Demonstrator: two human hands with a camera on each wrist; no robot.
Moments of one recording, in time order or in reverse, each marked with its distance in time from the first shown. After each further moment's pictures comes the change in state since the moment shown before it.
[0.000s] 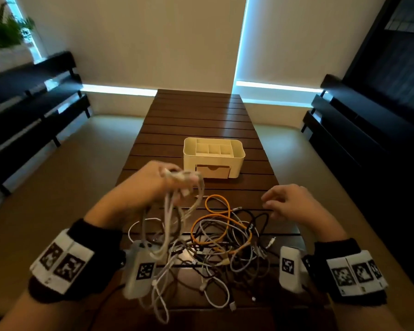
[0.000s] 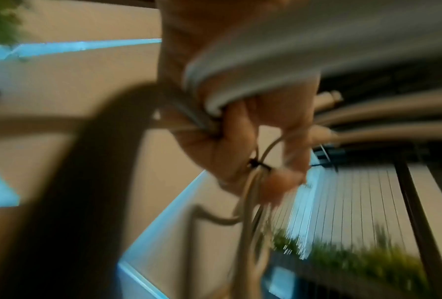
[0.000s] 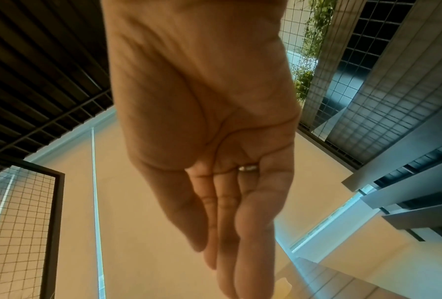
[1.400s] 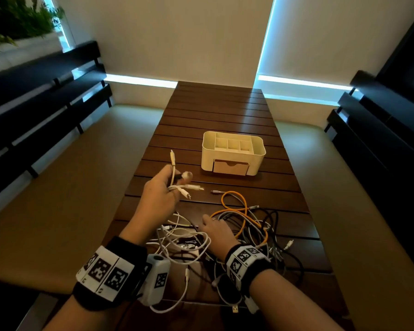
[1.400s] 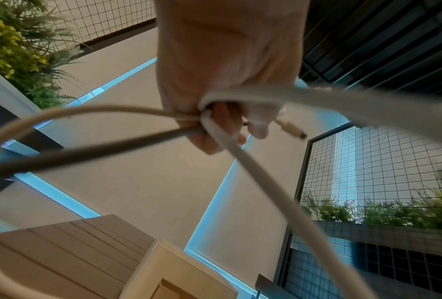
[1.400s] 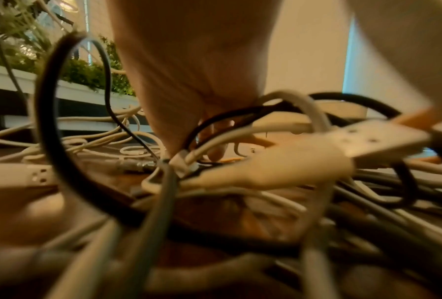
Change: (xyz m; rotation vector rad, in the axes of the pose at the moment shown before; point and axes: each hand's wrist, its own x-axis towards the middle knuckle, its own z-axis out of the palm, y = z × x) left_hand 0.025 -0.082 -0.004 0.204 0.497 0.282; right_hand 0.062 -0.018 0.218 -0.667 -0.206 -0.545
